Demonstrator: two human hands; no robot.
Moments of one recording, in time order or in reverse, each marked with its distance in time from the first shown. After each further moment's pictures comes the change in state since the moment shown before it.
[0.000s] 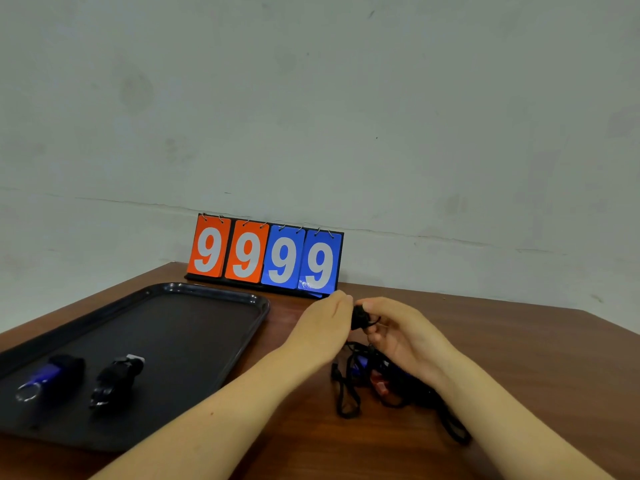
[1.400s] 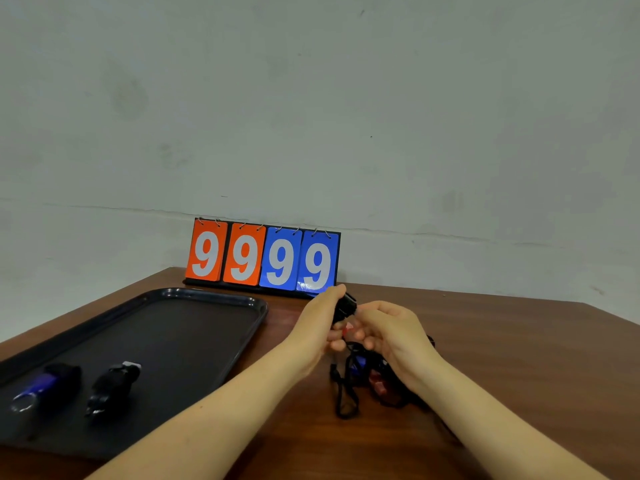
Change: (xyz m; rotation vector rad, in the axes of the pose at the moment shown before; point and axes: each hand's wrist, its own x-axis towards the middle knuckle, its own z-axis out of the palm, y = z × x) left_hand 0.010 -0.004 0.005 -0.782 -0.030 -0.297; right_hand -0.001 0.014 0.011 -0.224 0.154 -0.150
